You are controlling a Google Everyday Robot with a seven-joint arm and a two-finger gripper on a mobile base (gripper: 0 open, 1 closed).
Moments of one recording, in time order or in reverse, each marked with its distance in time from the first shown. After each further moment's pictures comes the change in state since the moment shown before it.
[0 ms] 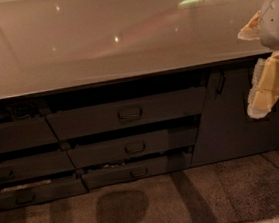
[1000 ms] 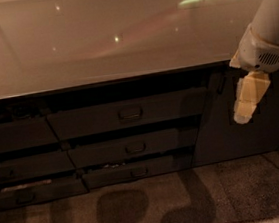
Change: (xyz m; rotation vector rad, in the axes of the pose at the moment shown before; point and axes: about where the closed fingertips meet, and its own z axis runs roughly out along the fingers) arm 0.036 -0.035 0.098 -0.138 0.062 0.077
